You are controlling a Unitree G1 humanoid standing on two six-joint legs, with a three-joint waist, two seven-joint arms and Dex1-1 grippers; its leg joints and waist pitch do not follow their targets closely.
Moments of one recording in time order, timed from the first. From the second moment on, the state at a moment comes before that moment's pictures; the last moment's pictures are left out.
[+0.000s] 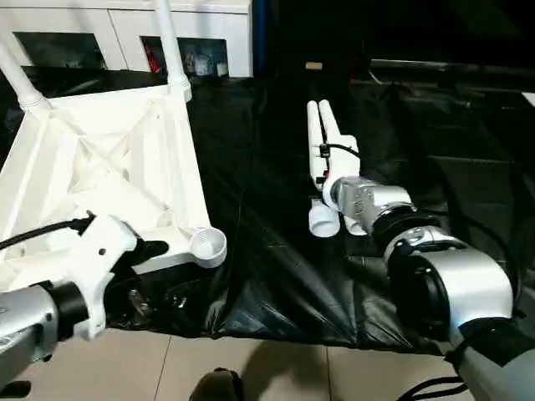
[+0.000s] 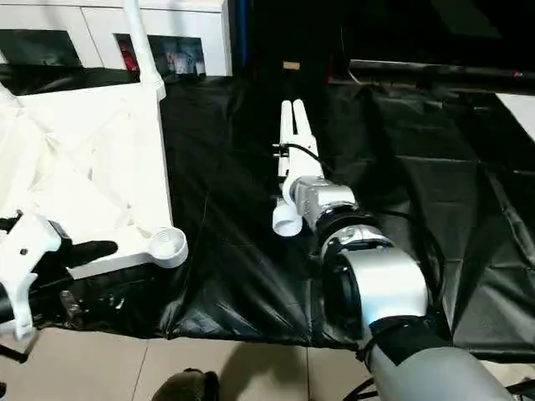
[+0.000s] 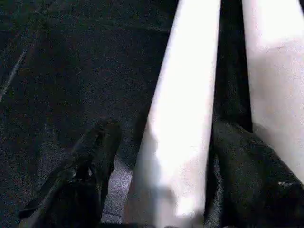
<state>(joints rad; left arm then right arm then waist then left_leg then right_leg) 0.15 0.75 0.31 -0.82 -0.62 1.04 -0.65 -1.13 -0.08 -0.20 1.35 0.09 0.38 0.11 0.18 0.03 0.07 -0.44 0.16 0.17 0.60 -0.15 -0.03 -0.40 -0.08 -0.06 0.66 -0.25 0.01</state>
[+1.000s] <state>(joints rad) -0.23 0.40 0.06 -0.40 -0.39 0.81 -0.33 -1.13 -0.08 -0.38 1.34 0.23 0.28 0.23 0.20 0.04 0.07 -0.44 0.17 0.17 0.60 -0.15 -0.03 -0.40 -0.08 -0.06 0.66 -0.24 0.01</state>
